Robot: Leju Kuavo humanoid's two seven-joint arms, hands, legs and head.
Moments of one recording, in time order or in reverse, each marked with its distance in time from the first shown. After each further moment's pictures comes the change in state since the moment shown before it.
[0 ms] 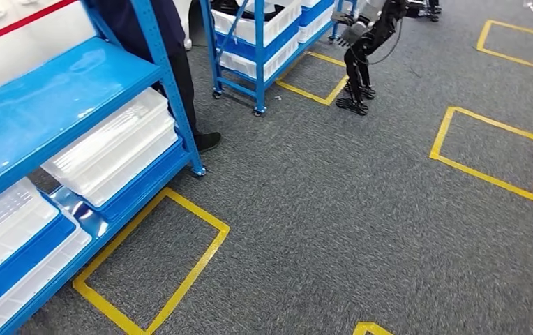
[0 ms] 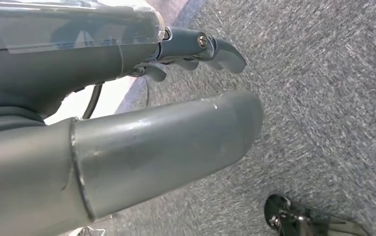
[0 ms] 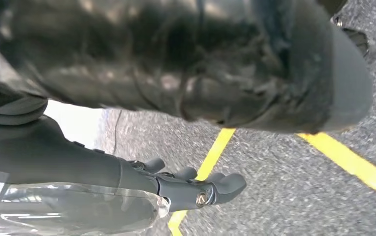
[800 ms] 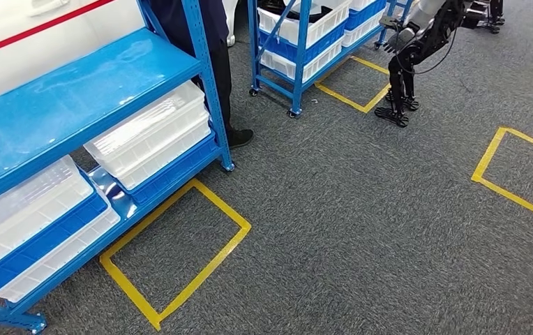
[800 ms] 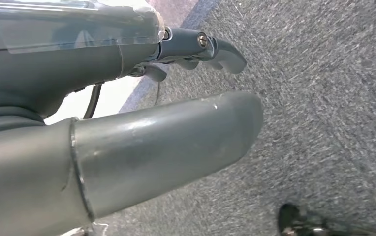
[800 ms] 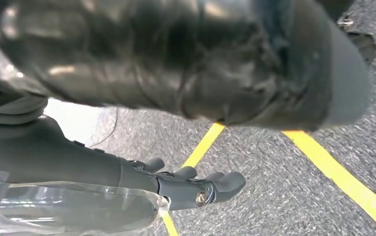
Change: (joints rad) left arm 0.003 -0.007 -0.048 0.000 -0.071 -0.001 -0.006; right arm 0.001 0.000 0.000 0.000 -0.014 0.010 0.005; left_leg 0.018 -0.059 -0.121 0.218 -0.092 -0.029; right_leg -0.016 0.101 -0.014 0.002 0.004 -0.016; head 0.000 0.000
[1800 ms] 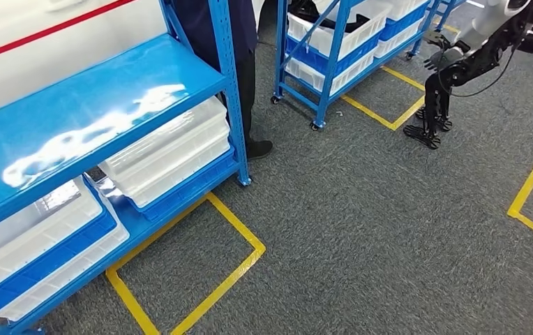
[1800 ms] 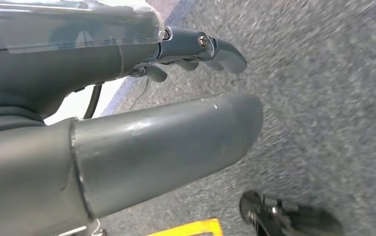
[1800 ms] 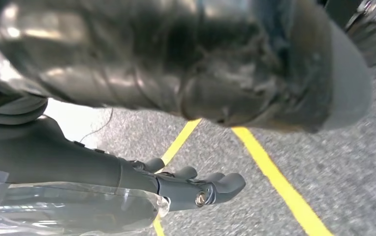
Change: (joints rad) left arm 0.005 -0.009 -0.003 0.000 0.001 -0.003 -0.005; right arm 0.010 -0.001 -0.002 0.001 -0.001 0.004 0.000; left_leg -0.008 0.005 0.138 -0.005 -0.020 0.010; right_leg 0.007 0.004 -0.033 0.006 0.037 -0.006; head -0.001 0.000
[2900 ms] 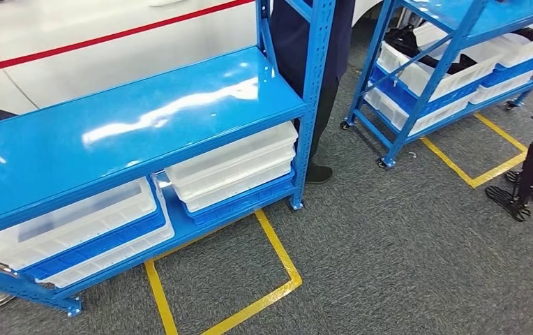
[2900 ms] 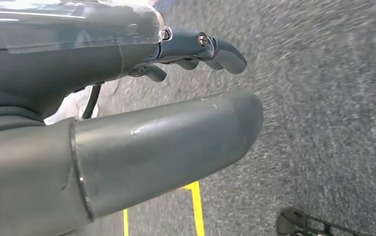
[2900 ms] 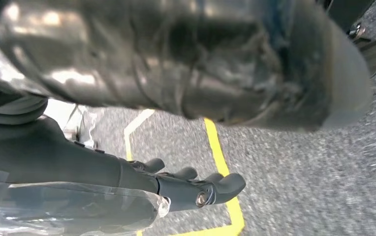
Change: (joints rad) left arm 0.001 0.004 0.000 0.000 -0.002 0.012 -0.002; right arm 0.001 -0.001 0.002 0.002 0.036 0.024 0.001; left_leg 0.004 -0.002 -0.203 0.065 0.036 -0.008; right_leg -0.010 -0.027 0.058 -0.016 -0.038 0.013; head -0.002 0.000
